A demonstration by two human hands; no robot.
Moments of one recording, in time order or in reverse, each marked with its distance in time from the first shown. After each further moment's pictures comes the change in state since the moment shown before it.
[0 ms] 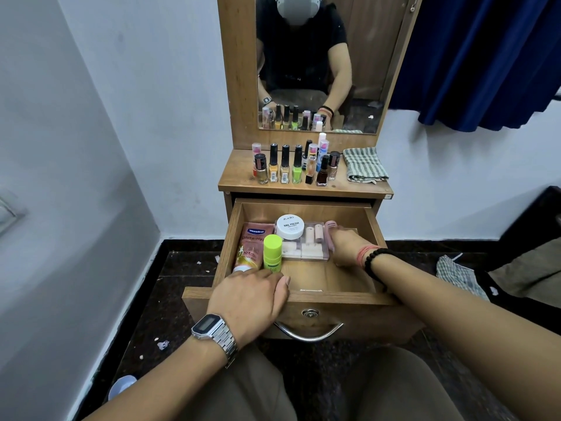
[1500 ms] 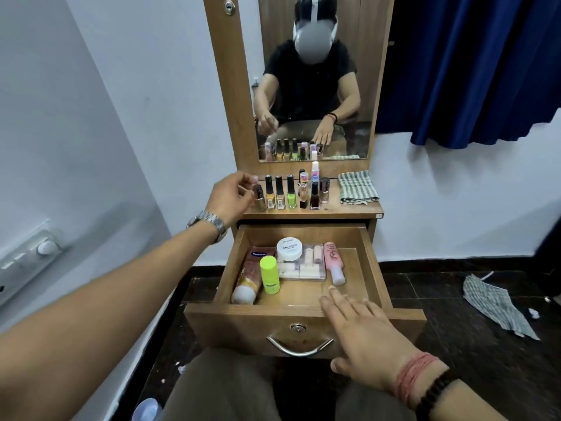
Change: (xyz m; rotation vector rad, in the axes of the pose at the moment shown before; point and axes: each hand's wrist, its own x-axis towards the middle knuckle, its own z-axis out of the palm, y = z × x) left_hand 0.151 -0.076 -0.038 -0.582 0.127 -0.412; right_hand -0.173 0.011 0.019 -0.204 0.069 -0.394
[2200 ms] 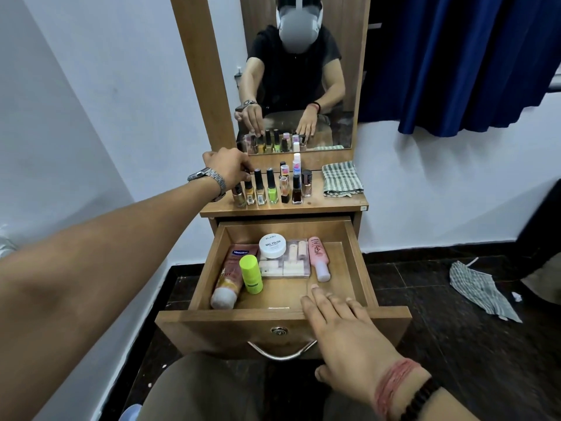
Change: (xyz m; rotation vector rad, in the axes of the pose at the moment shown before) left_hand 0.081 0.019 0.030 0.522 -0.179 0.085; right_hand 0.001 -0.002 0.000 0.022 -0.007 0.013
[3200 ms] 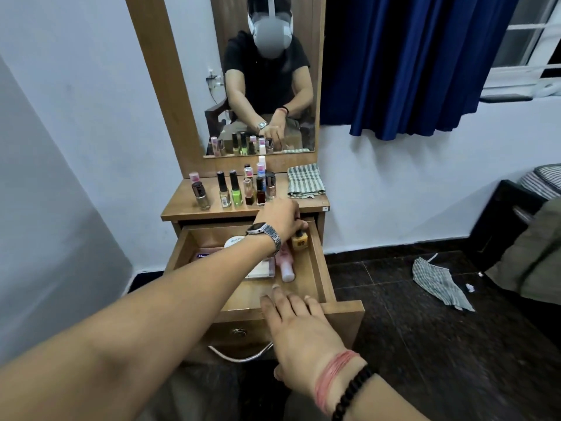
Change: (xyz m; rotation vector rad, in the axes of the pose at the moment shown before) left_hand -0.057 0.146 0.088 -0.141 -0.107 0.167; right_hand -0.003 -0.008 -0.012 -0.026 -0.034 0.048
